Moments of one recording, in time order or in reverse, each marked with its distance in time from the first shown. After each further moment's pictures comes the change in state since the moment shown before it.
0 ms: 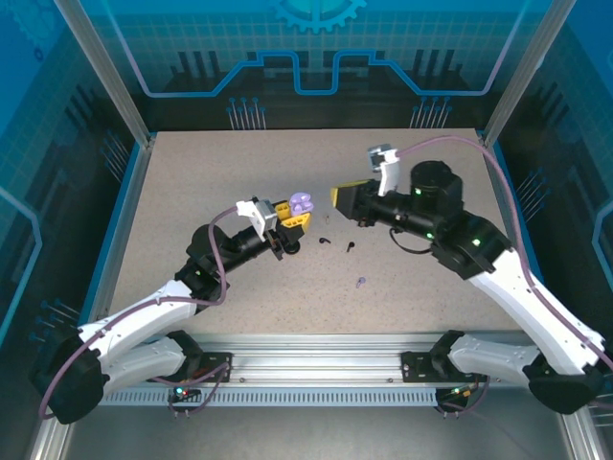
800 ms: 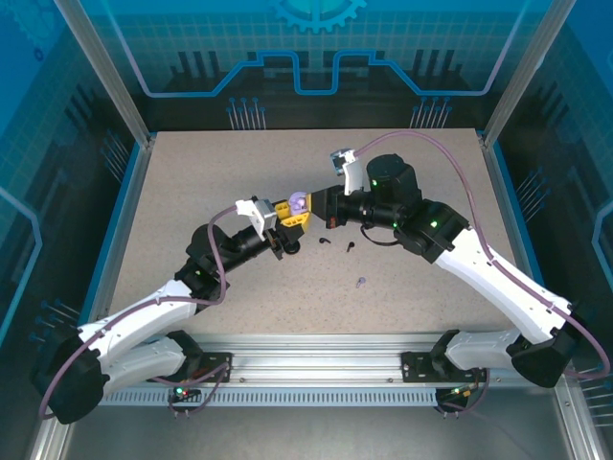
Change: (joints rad) left arm 0.000 0.000 0.006 -0.004 0.001 -0.019; right arm 0.060 0.205 0.030 0.053 -0.084 0.025
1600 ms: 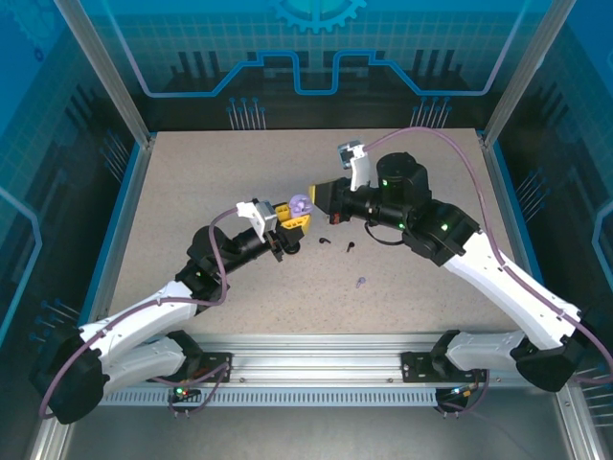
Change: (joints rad) left arm 0.000 0.000 -0.020 0.009 0.000 -0.003; right arm 0.014 -0.029 0.033 0.006 0.060 -0.013
